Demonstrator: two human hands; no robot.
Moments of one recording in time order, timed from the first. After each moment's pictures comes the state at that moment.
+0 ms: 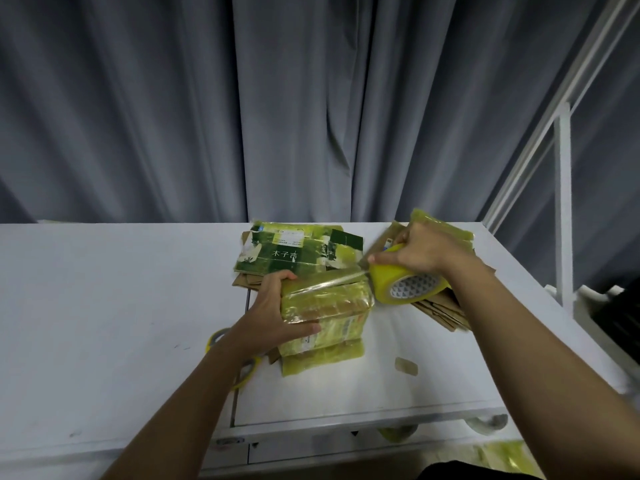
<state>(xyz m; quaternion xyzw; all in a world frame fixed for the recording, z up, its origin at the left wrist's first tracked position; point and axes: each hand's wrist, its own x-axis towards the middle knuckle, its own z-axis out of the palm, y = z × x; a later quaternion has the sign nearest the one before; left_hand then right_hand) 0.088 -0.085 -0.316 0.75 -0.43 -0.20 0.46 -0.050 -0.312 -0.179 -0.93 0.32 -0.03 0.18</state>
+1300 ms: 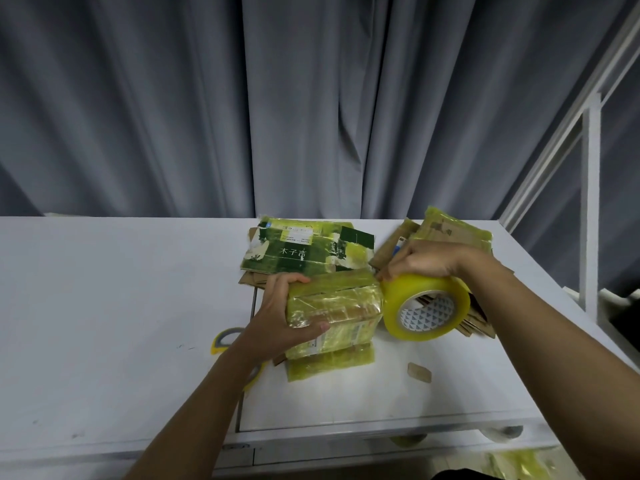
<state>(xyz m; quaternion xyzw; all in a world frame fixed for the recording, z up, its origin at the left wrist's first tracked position) 0.083 -0.084 -0.321 0.72 -0.44 -0.13 0.51 -0.030 -0.322 -0.189 -0.93 0.24 0.18 0.23</state>
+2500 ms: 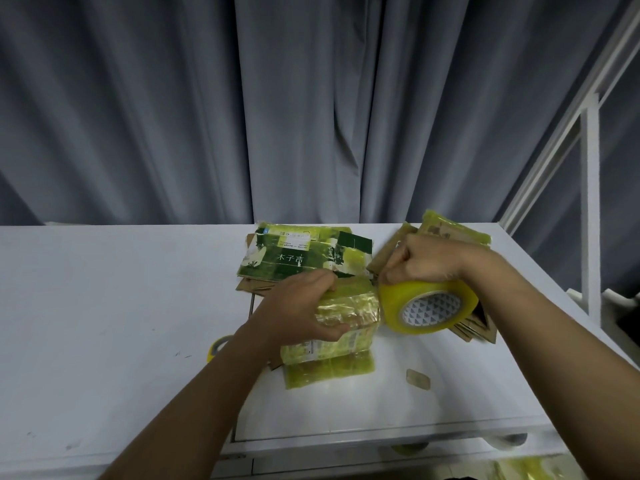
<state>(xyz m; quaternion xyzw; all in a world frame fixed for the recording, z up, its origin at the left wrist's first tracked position) 0.074 -0.122 -0.268 0.79 -0.58 -0.03 0.20 -0.040 -0.317 -0.172 -0.95 0.19 0.14 0.21</state>
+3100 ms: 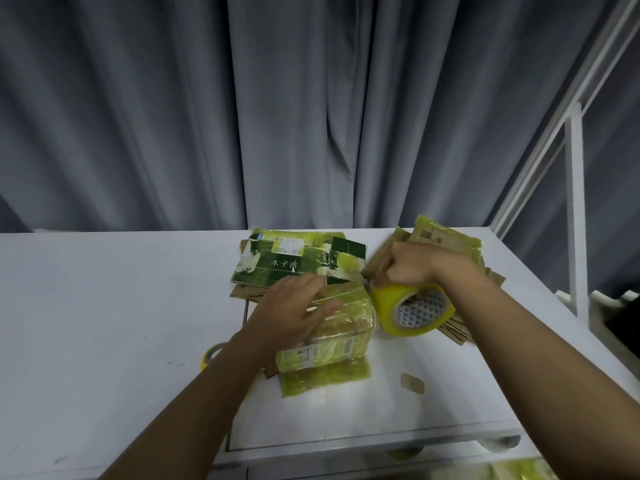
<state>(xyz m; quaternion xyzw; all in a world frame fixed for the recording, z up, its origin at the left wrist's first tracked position) 0.080 -0.123 -0.277 0.79 -0.56 0.01 0.24 -0.024 -0.320 -0.186 -0.94 0.26 0.15 0.13</state>
